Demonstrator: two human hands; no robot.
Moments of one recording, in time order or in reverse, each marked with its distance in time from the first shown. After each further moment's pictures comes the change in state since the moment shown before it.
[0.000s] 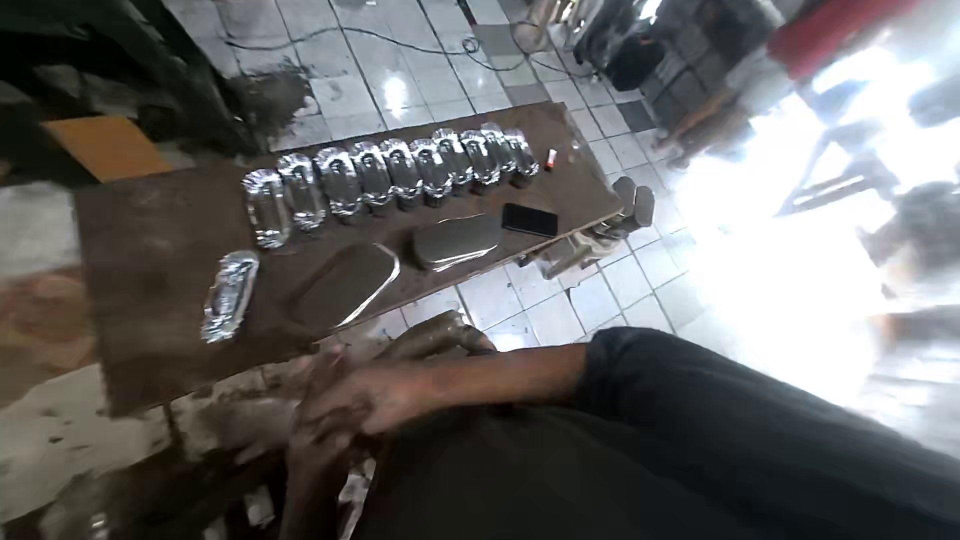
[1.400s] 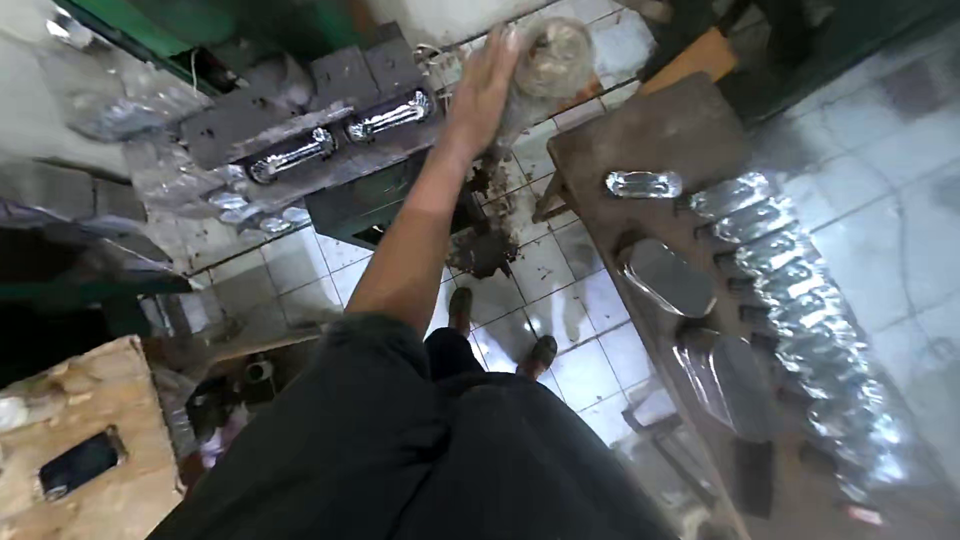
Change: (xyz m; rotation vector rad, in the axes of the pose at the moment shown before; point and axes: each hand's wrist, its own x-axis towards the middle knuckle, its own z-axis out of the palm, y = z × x) left_hand -0.068 0.143 -0.182 0.740 1.225 0.072; right_hand -0.081 -0.067 -0.014 -0.508 -0.103 1.106
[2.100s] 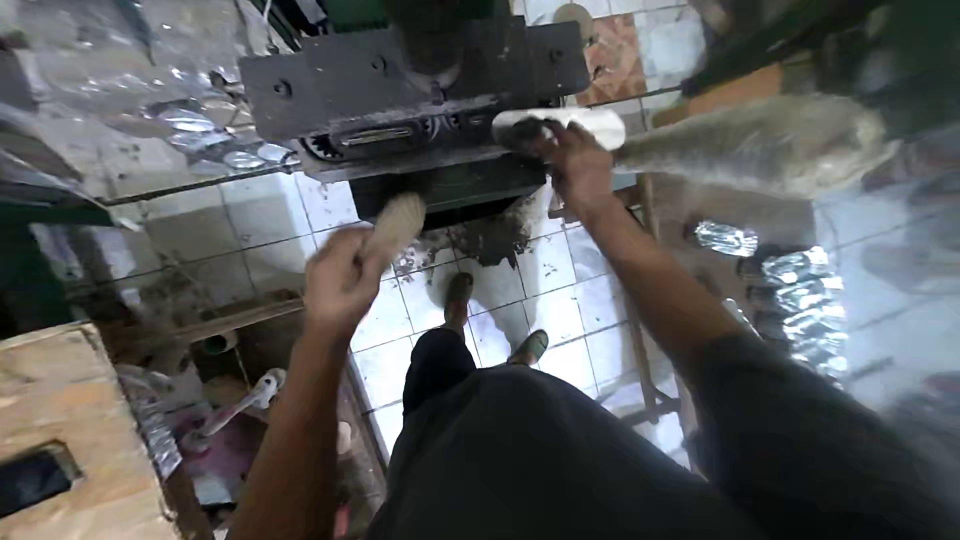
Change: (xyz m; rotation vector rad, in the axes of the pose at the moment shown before) left_hand -0.238 -0.208 -0.241 0.400 0.195 -0.268; right_hand 0.216 -0.395 0.309 -0.803 0.175 -1.591
